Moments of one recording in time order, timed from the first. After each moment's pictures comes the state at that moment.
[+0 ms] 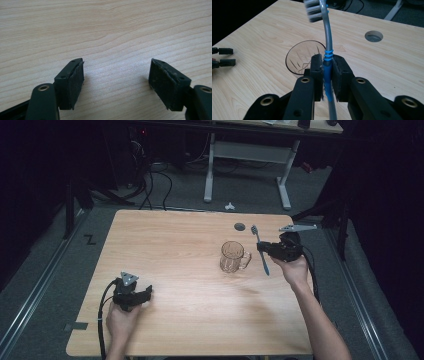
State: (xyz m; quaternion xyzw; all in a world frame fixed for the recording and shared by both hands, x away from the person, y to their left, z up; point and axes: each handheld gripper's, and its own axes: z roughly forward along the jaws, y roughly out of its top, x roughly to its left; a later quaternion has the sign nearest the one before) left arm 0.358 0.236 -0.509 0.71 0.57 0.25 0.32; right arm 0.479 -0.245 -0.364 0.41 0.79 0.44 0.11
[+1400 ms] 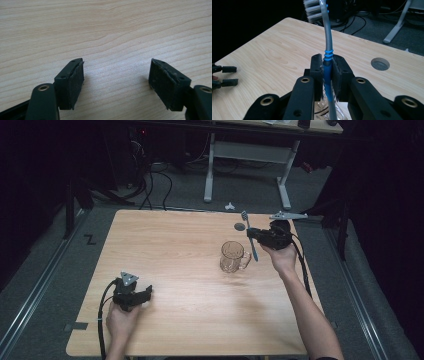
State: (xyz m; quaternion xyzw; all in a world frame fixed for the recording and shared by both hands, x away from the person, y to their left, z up) left arm 0.358 0.236 -0.509 0.71 0.57 0.25 0.32; right arm 0.501 -0.213 -0.346 0.38 0.78 0.48 0.13
